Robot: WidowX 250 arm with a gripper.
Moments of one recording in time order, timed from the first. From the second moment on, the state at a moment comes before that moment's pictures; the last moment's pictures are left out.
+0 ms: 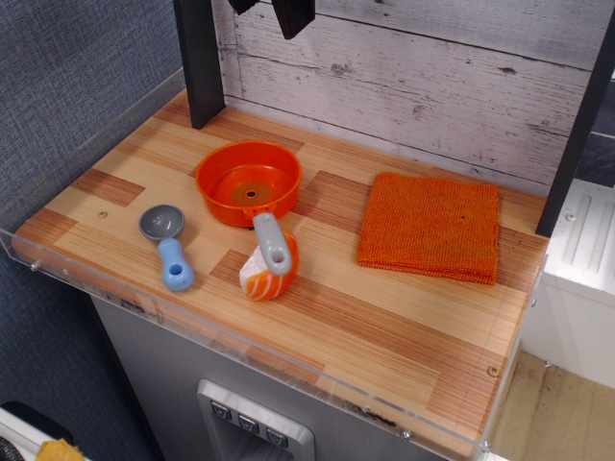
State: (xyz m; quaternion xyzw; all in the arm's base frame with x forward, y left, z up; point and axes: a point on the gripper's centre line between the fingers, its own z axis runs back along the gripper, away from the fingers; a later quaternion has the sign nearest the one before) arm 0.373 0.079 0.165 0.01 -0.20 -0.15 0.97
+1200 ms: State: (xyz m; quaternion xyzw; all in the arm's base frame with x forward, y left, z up) arm 0.360 0.044 0.118 0.01 -0.14 -0.20 0.97
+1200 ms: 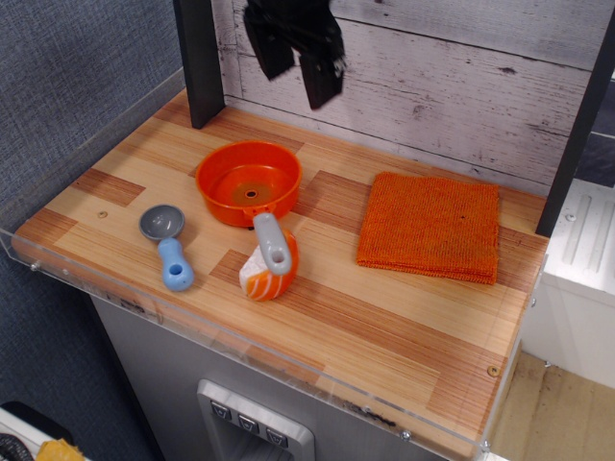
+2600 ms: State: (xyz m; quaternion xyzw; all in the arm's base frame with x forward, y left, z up) arm 0.339 -0.047 0.028 0.03 -0.07 -0.30 0.95
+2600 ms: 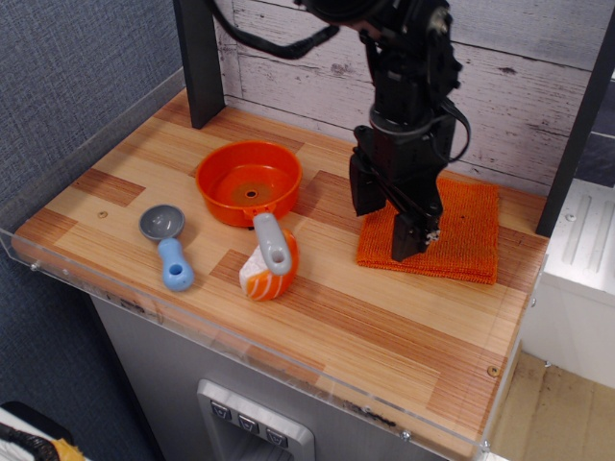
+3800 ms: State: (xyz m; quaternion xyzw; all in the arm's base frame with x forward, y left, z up) arm 0.329 -0.038 0.013 0.01 -0.05 -0.23 0.97
